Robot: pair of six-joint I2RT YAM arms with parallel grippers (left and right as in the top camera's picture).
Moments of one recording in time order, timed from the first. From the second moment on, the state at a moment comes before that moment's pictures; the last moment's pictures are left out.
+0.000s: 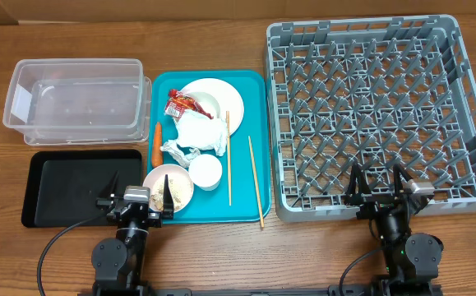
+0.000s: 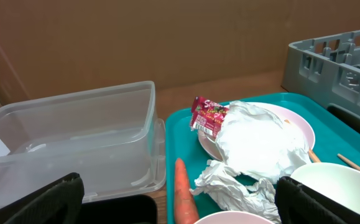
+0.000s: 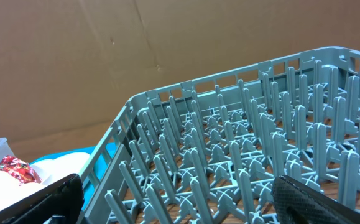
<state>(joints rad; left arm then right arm) -0.03 0.02 0.01 -0.08 0.02 0.14 0.02 0.01 0.02 -0.03 -0.08 0.28</state>
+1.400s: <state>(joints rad) -0.03 0.38 0.72 -0.51 0.17 0.06 0.02 0.01 0.02 -0.03 -0.08 0.28</state>
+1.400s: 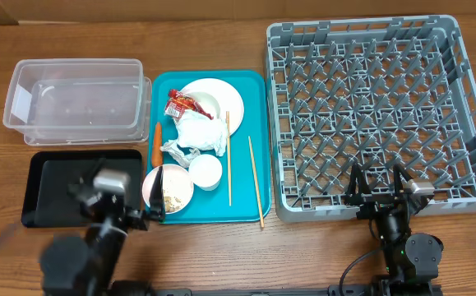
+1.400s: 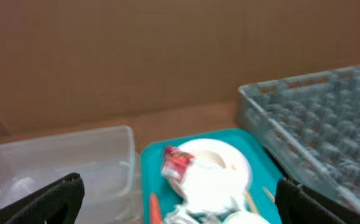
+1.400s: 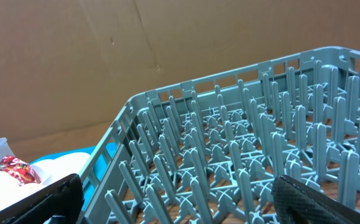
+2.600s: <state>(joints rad) -0.11 1.68 1.47 -0.94 0.26 -0.08 0.02 0.01 0.02 -0.03 -0.08 0.28</state>
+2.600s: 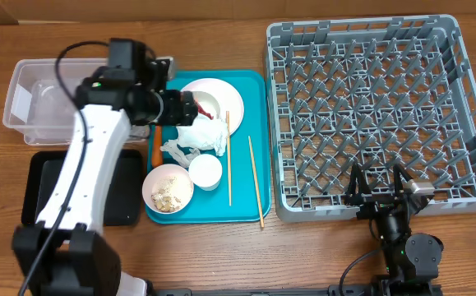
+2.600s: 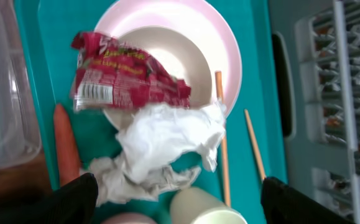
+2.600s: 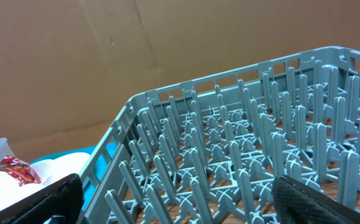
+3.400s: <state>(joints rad) -0.26 1.94 1.50 -0.88 -0.02 -0.19 0.02 0.01 0.02 -0.03 -0.08 0.28</state>
